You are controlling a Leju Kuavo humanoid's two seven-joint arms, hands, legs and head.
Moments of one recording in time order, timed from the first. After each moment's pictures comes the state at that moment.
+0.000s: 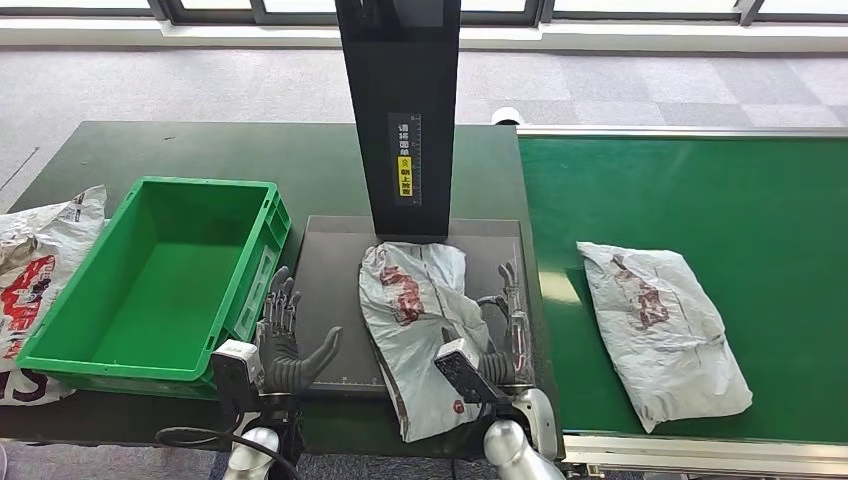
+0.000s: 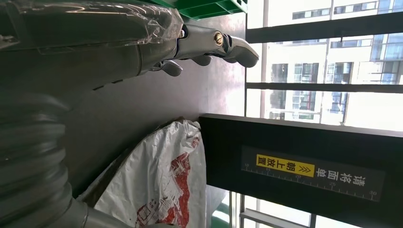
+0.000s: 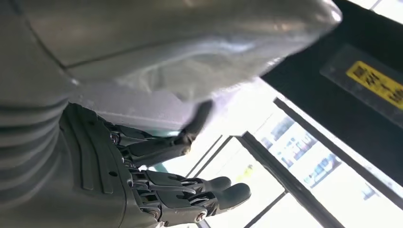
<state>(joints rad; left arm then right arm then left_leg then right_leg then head) -0.03 -0.32 -0.03 -1.16 -0.12 0.24 -0.70 -0.20 0.32 0.12 -0.80 0.65 -0.68 -0.61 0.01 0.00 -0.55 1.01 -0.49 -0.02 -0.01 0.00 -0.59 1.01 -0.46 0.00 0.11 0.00</state>
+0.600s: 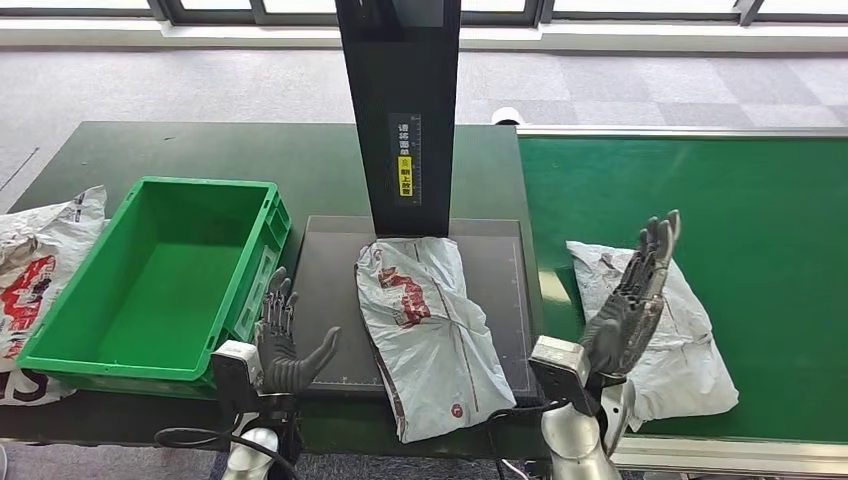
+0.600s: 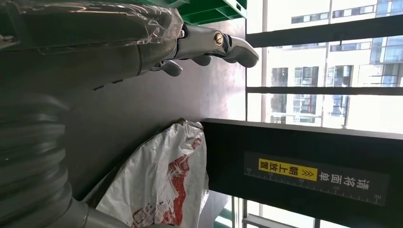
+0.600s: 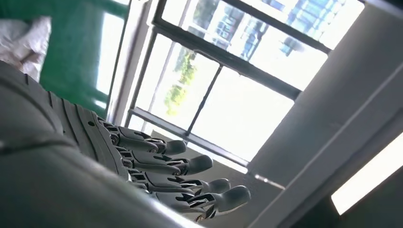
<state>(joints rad) -0.03 -0.31 -0.03 -1.16 -0.13 0.28 -0.70 -0.06 0.33 0.01 -1.49 0.61 -0.70 -0.70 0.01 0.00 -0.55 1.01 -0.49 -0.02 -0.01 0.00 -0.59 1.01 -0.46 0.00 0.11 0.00</state>
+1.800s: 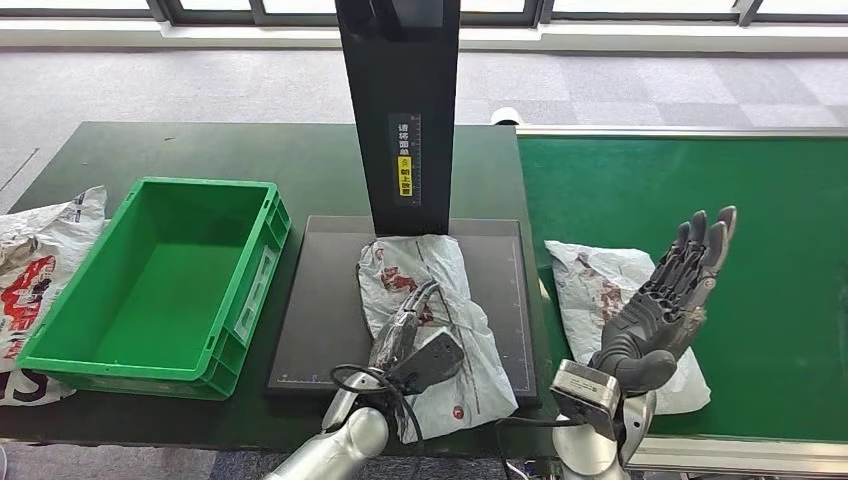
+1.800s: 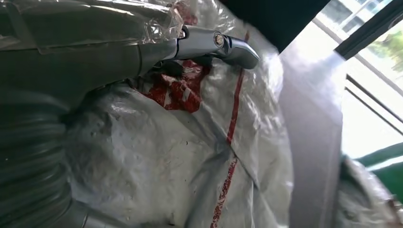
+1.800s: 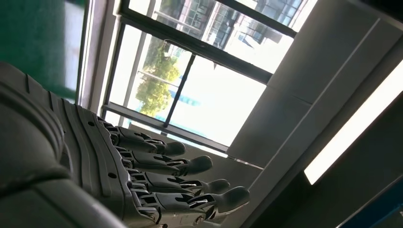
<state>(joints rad) -0.37 -0.37 -0.51 -0.61 -0.64 0.55 -0.26 -0.03 0.33 0.06 -1.64 0.60 -0.70 -0.70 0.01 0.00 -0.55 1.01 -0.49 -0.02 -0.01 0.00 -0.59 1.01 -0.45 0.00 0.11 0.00</state>
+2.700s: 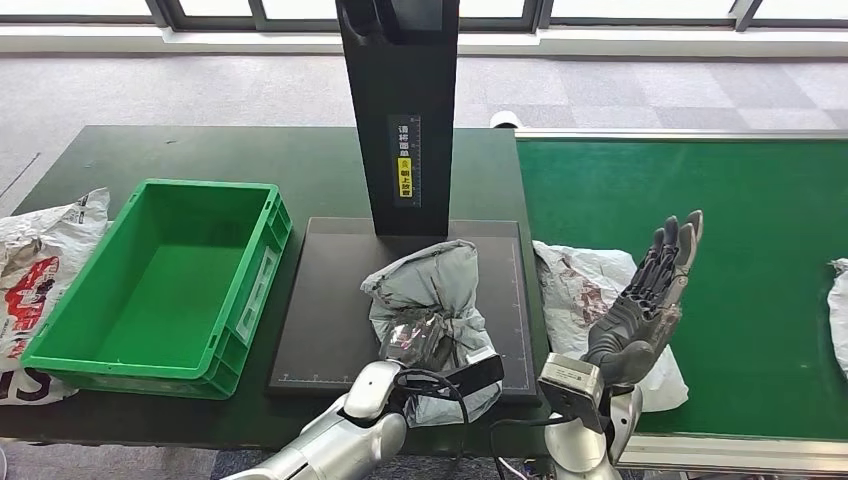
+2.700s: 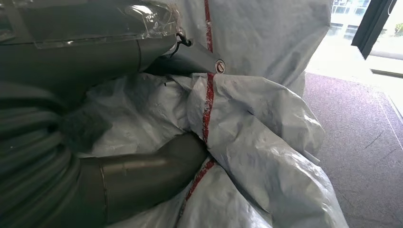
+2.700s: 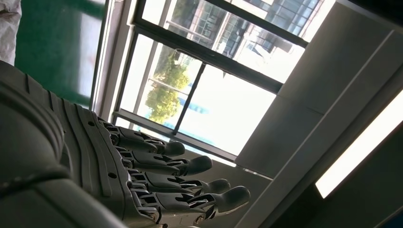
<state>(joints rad) -0.50 -0.38 -0.68 -0.41 -0.98 0.56 0.09 -0.03 0.33 0.06 -1.57 0.59 -0.70 -0.70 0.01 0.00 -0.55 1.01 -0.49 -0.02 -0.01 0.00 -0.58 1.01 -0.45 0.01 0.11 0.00</state>
